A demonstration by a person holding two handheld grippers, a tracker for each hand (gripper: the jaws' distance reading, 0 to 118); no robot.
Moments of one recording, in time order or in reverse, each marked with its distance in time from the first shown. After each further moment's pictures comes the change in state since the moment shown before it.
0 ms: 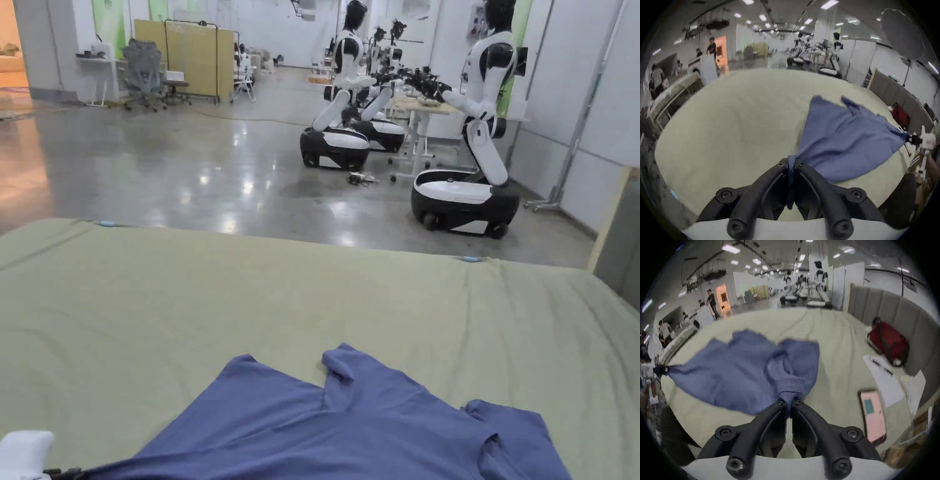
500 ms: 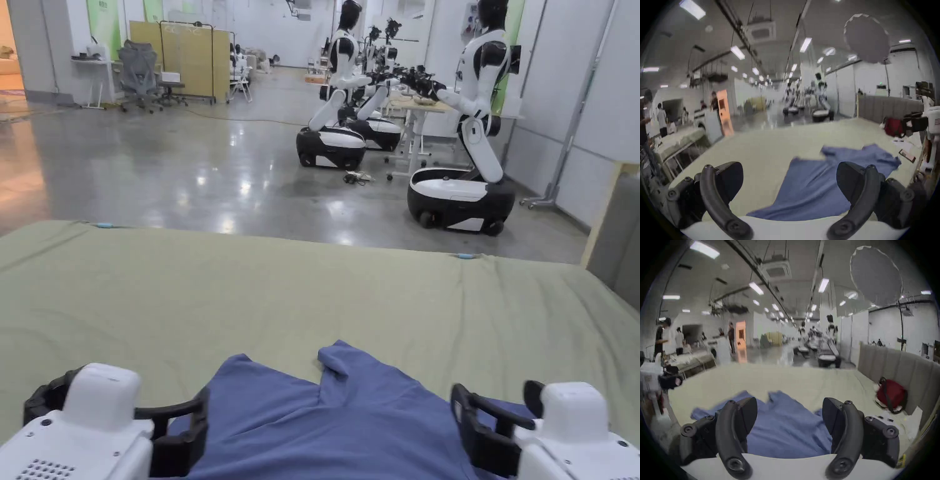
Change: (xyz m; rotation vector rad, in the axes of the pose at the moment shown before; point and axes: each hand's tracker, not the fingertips) left arm 0.153 0.040 0.105 0.645 0.032 -0.260; right arm -0.164 0.084 0.124 0.652 0.088 0.052
